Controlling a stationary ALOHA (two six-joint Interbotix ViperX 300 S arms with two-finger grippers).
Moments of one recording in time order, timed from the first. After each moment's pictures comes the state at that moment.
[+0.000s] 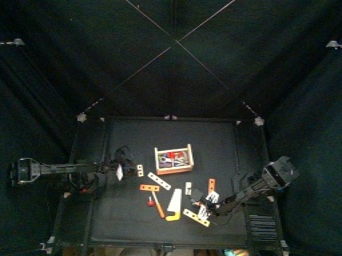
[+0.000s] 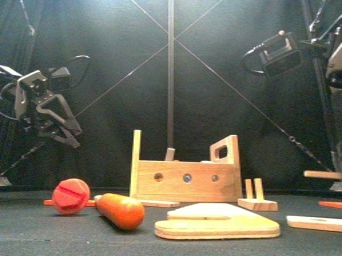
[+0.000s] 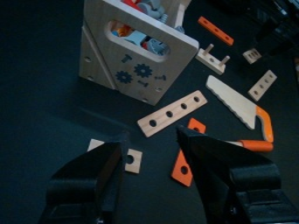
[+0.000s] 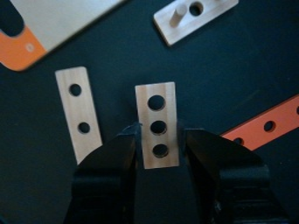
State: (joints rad) left arm 0.32 -0.60 1.31 0.56 -0.25 -0.87; right arm 0.52 -0.05 0.71 -0.51 0.75 1.49
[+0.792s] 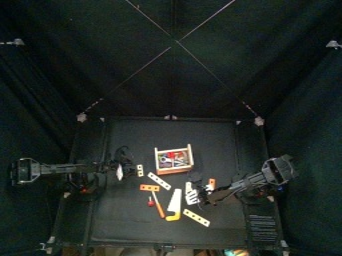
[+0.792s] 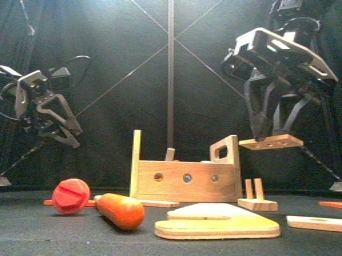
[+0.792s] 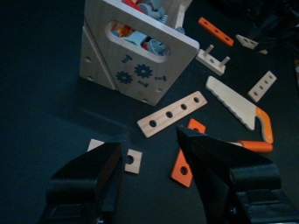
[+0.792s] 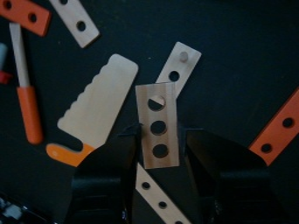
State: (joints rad) left arm 0.33 -0.60 1.31 0.56 -0.25 -0.87; right arm 0.32 -0.06 0.58 -0.45 0.82 1.83
